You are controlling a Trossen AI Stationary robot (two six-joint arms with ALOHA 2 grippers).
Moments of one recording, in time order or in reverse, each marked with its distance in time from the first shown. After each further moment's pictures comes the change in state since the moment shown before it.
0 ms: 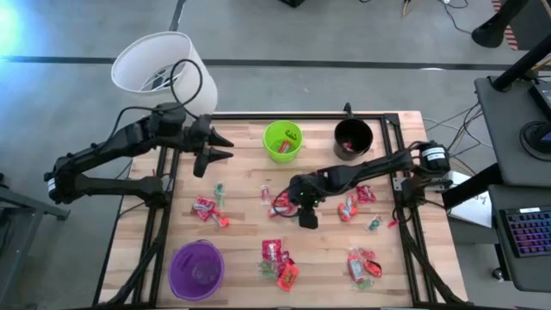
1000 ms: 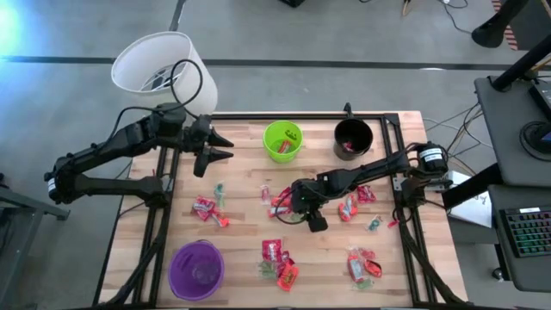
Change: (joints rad) left arm 0.000 0.002 -0.001 -0.001 0.000 -0.032; right arm 0.014 0.016 -0.047 0.007 0.002 -0.326
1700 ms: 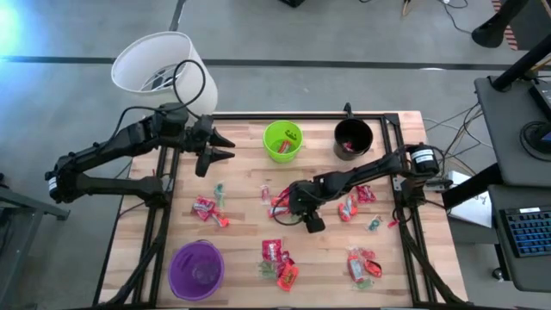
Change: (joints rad) left arm 0.000 0.017 0.000 0.004 0.000 0.001; right arm -0.011 0.077 -0.002 0.053 0.002 -0.015
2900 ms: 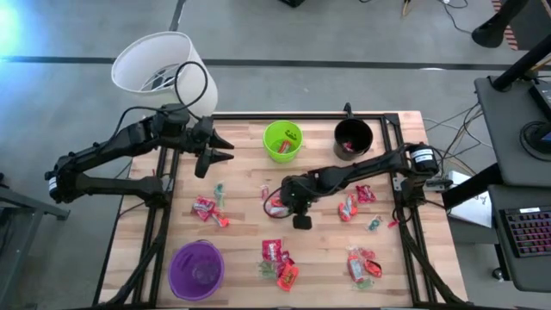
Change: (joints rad) left arm 0.000 0.000 0.000 -0.040 0.000 0.004; right arm -0.011 -0.005 0.162 -0.073 0.001 0.276
